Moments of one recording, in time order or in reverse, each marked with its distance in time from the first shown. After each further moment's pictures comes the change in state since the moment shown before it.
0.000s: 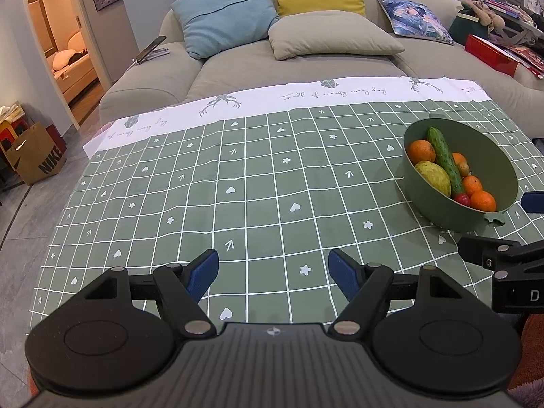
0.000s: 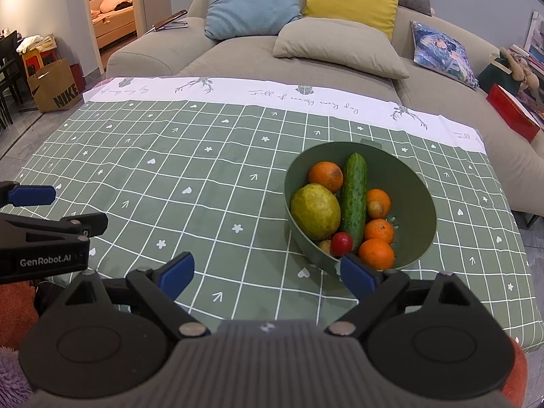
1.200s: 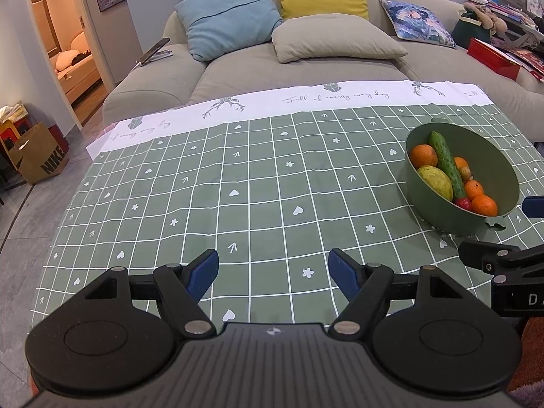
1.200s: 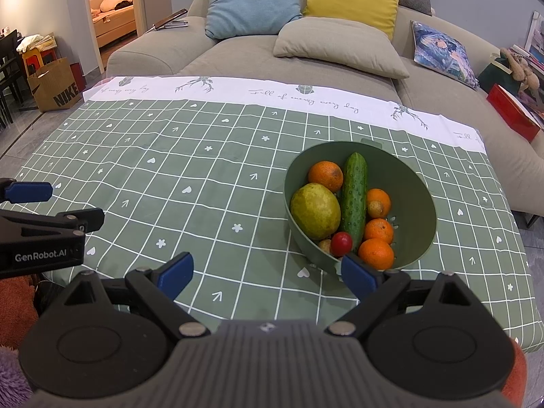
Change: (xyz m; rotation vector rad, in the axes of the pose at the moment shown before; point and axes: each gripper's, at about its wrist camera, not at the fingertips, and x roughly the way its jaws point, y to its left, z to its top) left arm -0.003 0.002 0.001 -0.010 -0.008 0.009; right arm 0.000 0.000 0.000 -0.001 0.003 0.001
